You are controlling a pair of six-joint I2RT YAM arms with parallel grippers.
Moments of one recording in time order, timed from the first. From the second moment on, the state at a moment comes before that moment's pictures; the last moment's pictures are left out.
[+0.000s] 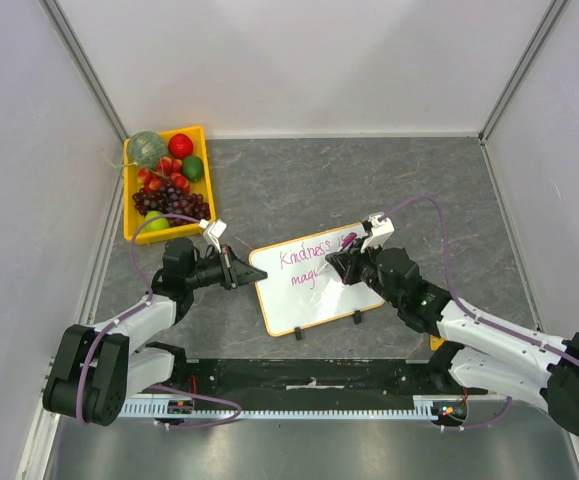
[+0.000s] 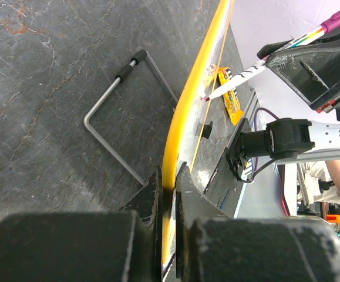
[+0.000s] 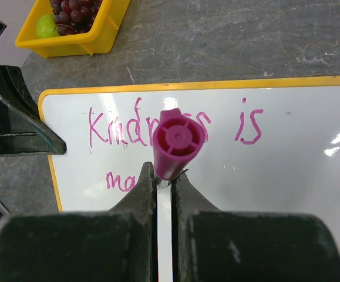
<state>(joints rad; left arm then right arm) -0.22 1.14 0.28 0.46 0.86 -0.65 0.82 0.98 0.47 0.24 0.19 0.48</state>
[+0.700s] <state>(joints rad) -0.22 1.14 0.28 0.46 0.86 -0.65 0.82 0.95 0.50 0.20 0.19 0.48</state>
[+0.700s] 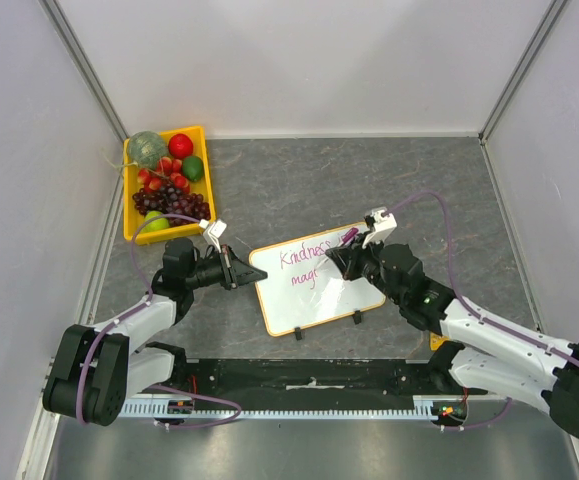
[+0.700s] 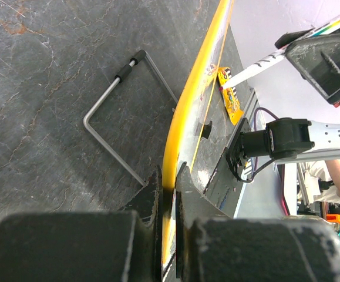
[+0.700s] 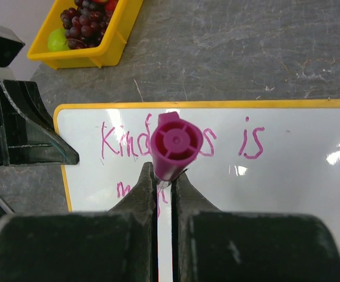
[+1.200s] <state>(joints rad) -0.22 1.14 0.28 0.46 0.86 -0.65 0.80 1.01 0.53 0.23 0.19 0.47</state>
